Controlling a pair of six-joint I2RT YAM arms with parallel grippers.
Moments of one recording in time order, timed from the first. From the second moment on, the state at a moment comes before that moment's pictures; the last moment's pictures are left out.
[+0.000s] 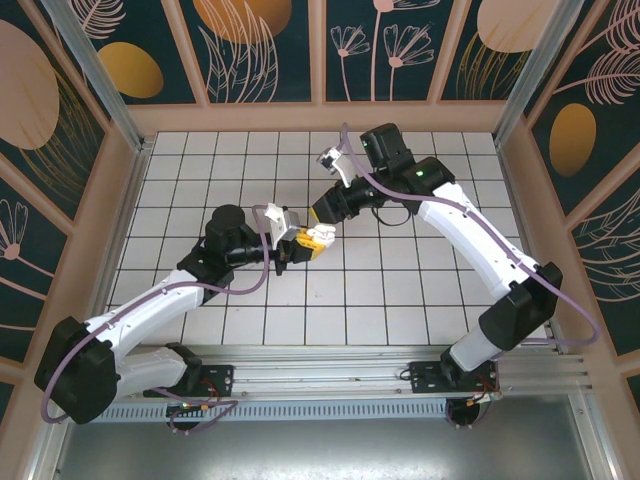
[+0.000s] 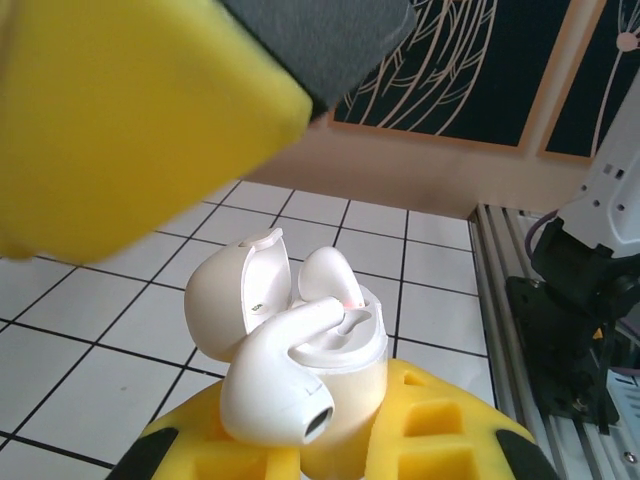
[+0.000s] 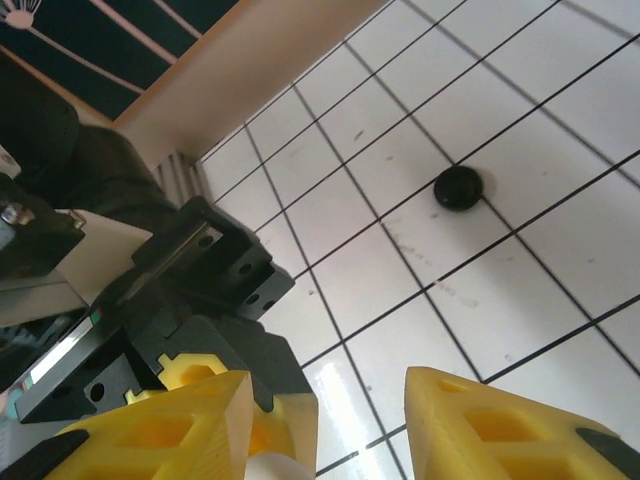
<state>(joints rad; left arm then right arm) -0.62 1.17 0.70 0.29 0.77 0.05 0.61 1.56 1.62 -0.86 -0.75 -0.04</state>
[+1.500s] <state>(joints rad) -0.62 1.66 0.72 0.20 0.17 0.14 0.50 1.81 0.80 0.23 -0.60 0.63</state>
